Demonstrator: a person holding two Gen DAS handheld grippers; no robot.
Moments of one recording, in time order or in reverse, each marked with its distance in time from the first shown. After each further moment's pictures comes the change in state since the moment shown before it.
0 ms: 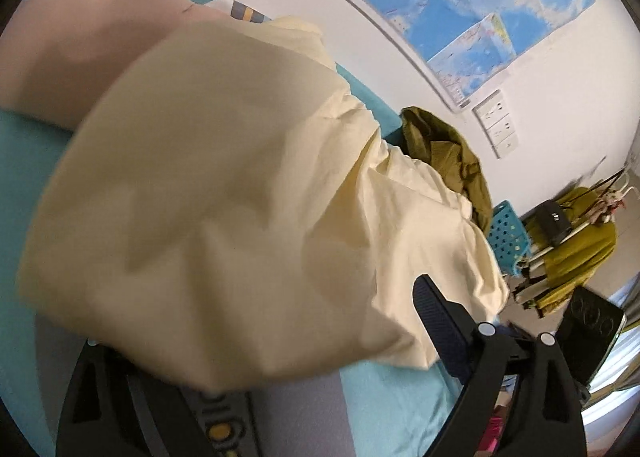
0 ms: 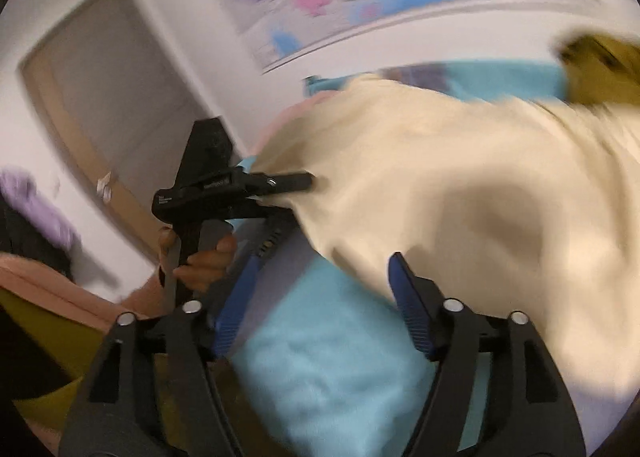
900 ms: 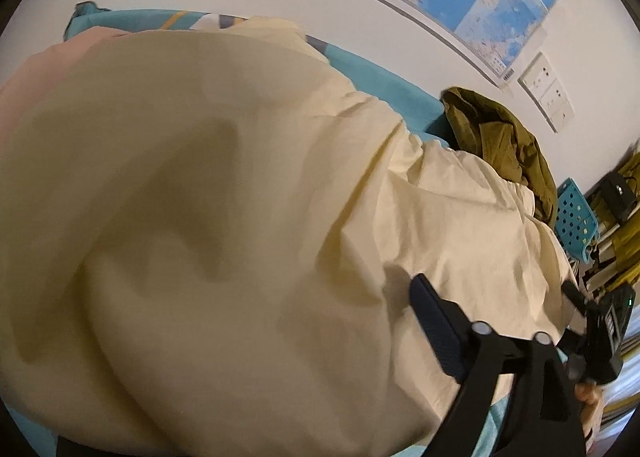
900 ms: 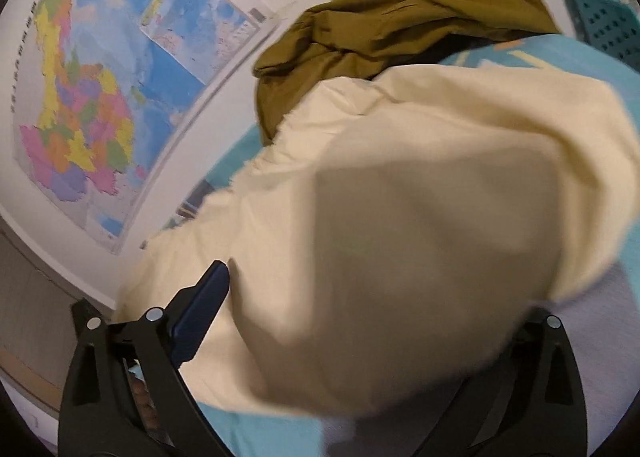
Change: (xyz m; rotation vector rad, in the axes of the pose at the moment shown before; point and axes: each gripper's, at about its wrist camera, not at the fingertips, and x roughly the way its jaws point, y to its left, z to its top) left arm 0.041 -0.031 0.018 0.115 0.007 0.262; right arm -0.069 -0.149 -0.021 0.577 -0.383 -0.364
